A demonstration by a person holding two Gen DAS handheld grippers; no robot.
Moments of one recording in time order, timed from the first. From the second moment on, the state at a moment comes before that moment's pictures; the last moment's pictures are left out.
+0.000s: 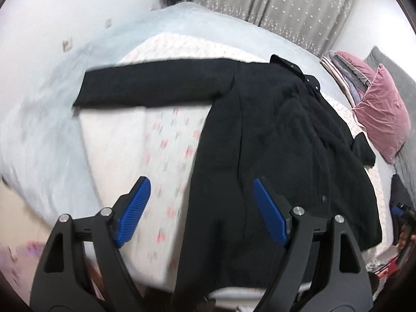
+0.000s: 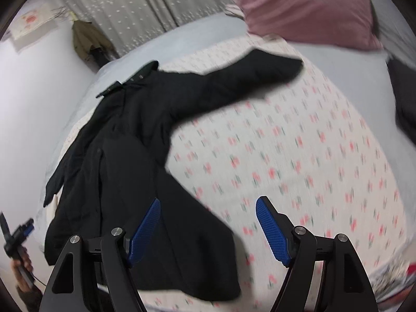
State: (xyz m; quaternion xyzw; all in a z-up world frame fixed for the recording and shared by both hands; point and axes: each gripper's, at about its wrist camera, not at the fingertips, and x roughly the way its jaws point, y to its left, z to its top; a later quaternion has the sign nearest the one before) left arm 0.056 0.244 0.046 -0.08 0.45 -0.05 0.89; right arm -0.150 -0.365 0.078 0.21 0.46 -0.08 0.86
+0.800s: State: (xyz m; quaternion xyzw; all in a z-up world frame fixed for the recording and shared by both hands) left arm 0.469 0.060 -0.043 0.16 0.44 -0.19 0.87; right arm 0.318 -0.309 0.002 0.02 0.46 0.03 0.89
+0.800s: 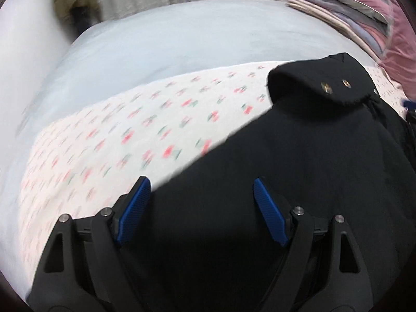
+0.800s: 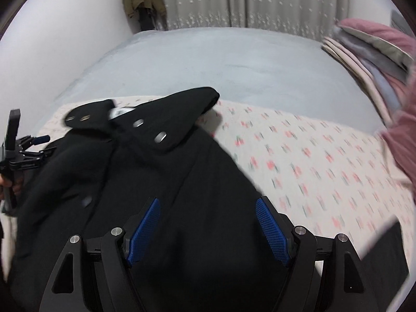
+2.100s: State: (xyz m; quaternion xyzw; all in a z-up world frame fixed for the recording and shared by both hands) left arm 0.420 0.060 -0.012 0.08 0.35 -0.08 0.93; right arm 0.370 -0.254 -0.031 -0.06 0.39 -0.08 0.91
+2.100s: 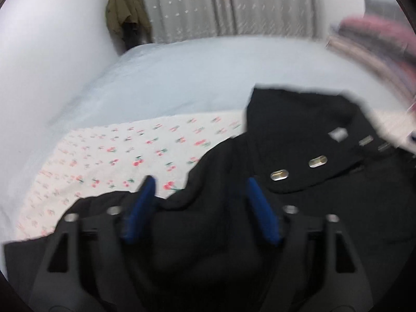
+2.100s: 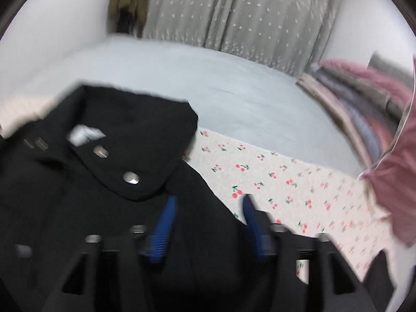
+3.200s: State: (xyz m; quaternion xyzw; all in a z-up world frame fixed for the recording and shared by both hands) left arm 0.215 0.422 -0.025 -0.19 0.47 0.12 0.85; right arm 0.070 -0.270 0.071 0.06 0.40 -0.03 0.91
